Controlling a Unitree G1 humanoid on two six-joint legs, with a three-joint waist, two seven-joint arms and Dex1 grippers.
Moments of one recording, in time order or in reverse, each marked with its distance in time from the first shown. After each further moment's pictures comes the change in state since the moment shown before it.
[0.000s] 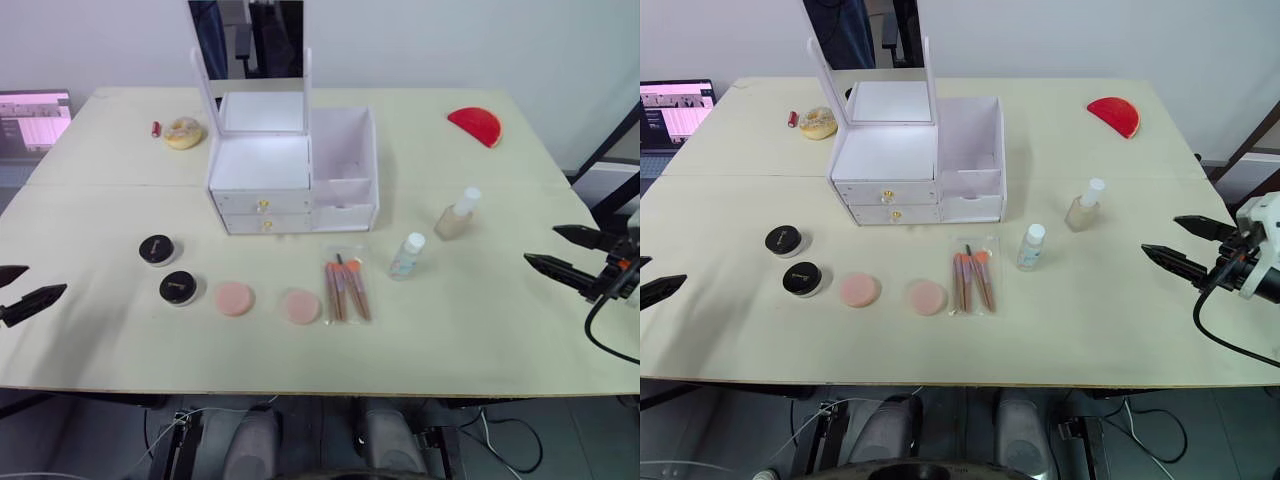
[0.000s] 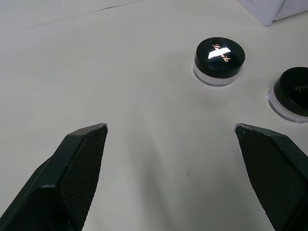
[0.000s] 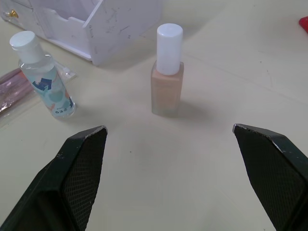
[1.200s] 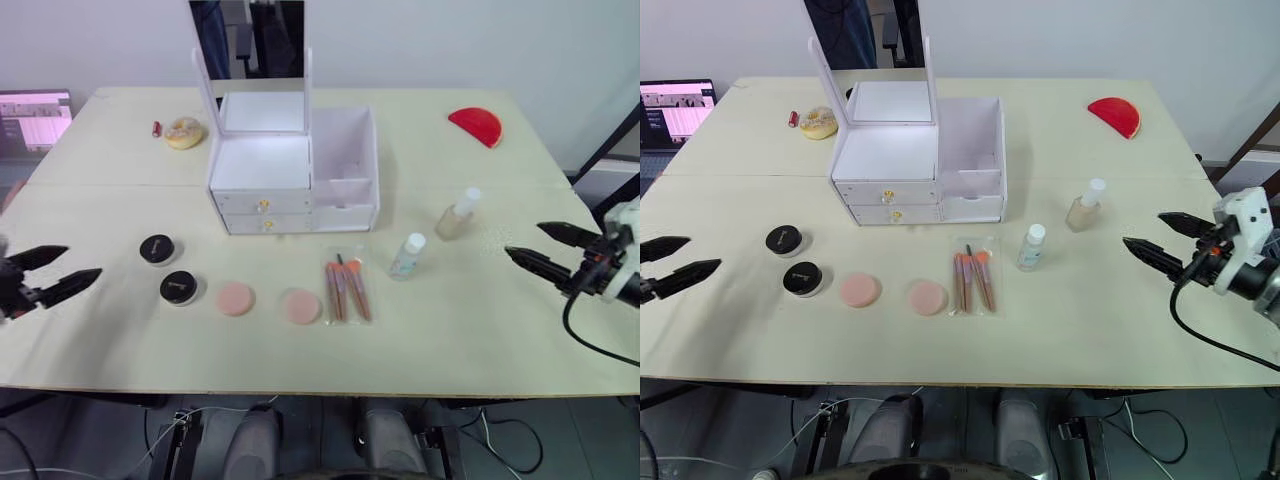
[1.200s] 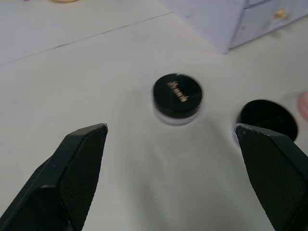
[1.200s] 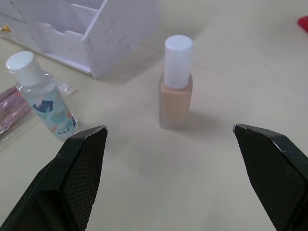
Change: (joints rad) left arm -0.093 -0.062 -0.110 -0.178 -0.028 0.059 -0.002; right arm 0.012 0.086 0.005 -0.259 0.036 0.227 -0.251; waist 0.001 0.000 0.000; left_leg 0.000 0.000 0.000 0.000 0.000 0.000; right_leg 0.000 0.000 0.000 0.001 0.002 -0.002
